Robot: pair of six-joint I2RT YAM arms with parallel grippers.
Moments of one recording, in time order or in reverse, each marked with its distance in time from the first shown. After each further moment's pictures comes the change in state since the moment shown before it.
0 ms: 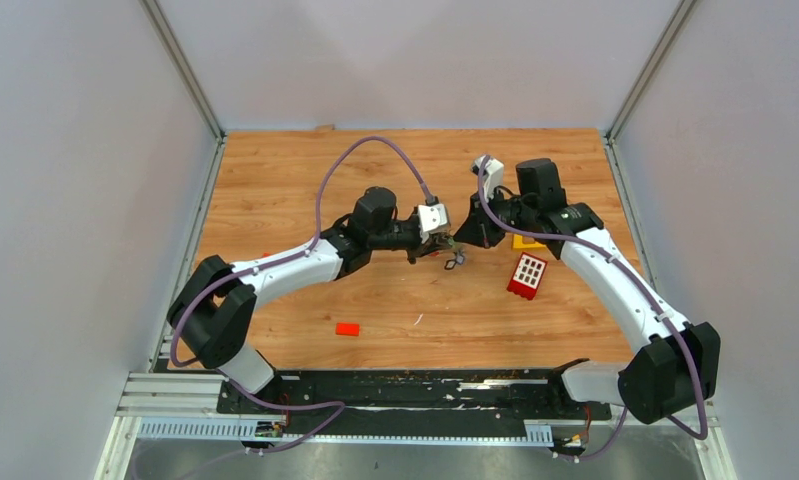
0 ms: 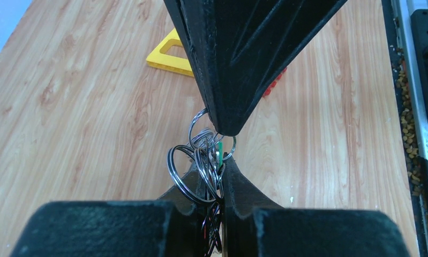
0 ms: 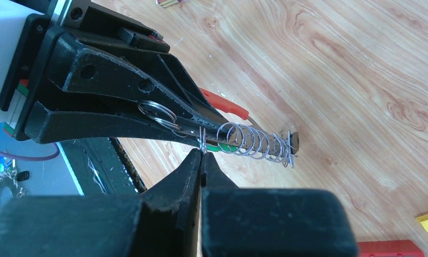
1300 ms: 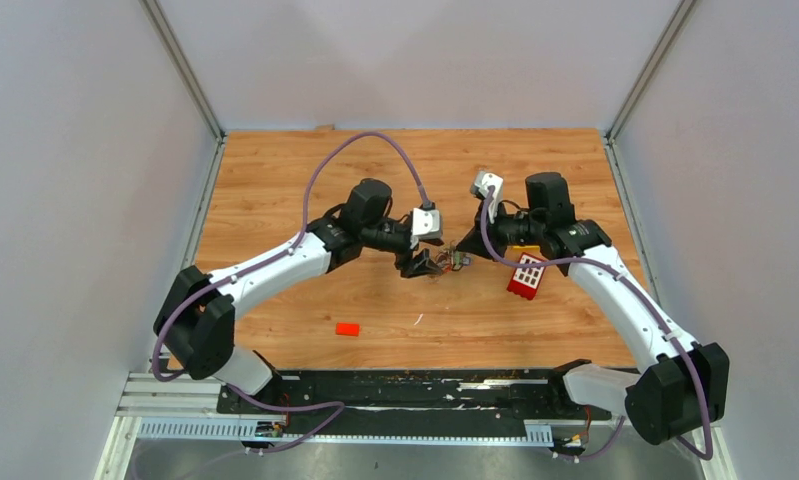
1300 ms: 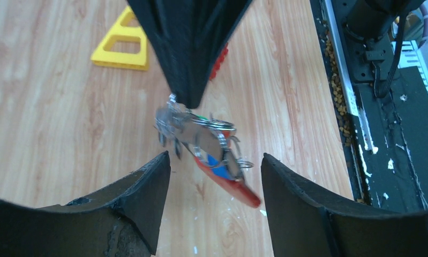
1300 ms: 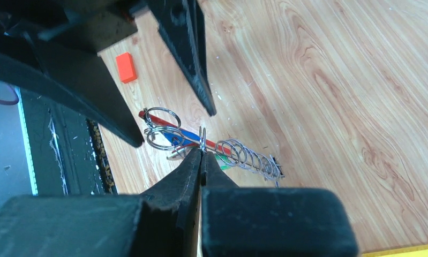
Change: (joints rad) left arm 0.012 -0.071 0.063 -0.318 0.185 0.126; right arm -0.020 -0.092 -0.120 0.063 -0.142 -0.301
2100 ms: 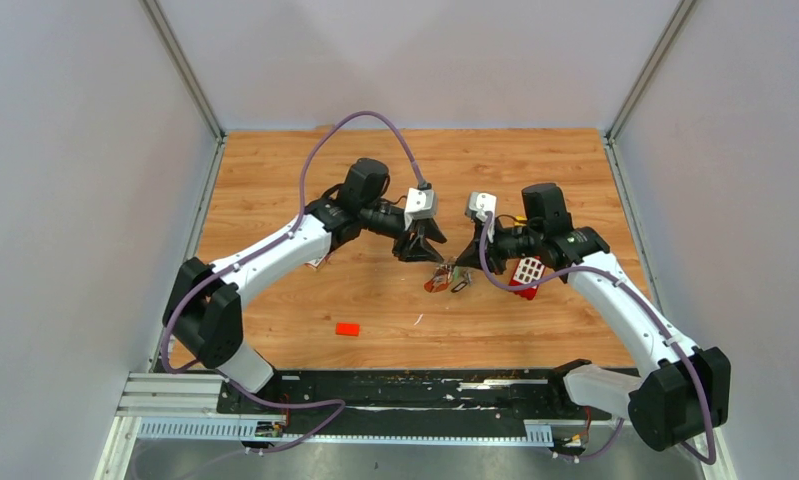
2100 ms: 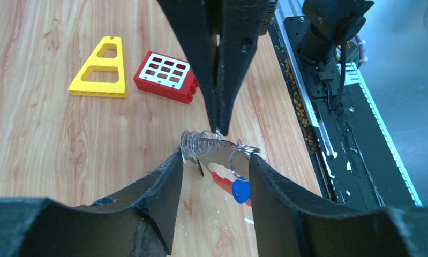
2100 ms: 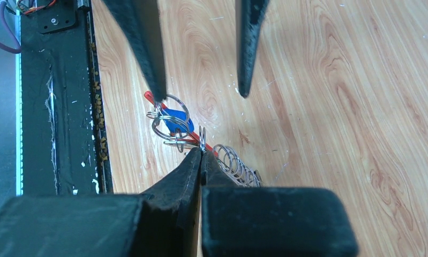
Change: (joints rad) left arm 0.068 0.043 0.159 -0.133 0.232 0.002; right arm 0.017 -0.032 -0.060 -0.064 -0.091 -0.232
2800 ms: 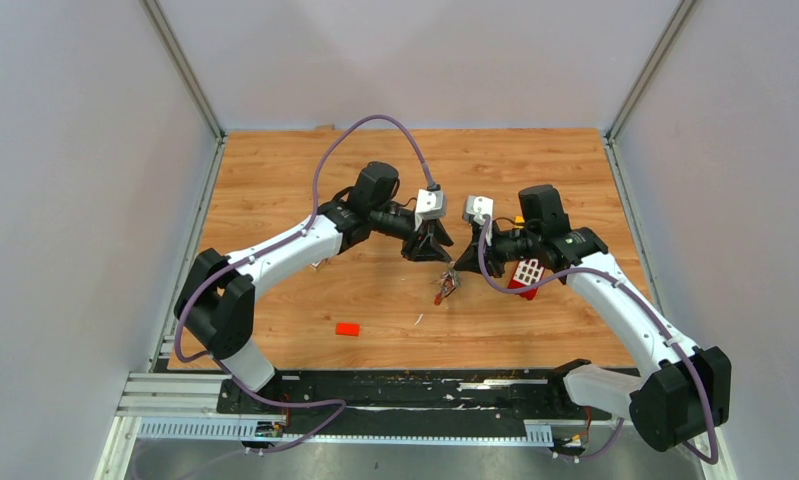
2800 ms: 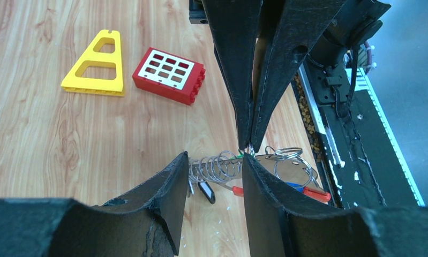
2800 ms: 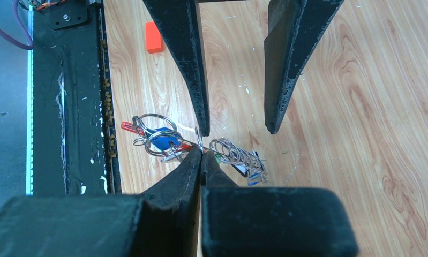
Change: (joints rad) left arm -0.033 0.079 0.000 0.101 -0.031 -0.076; right arm 0.019 -0.002 0.000 -0.023 -0.012 -0.013
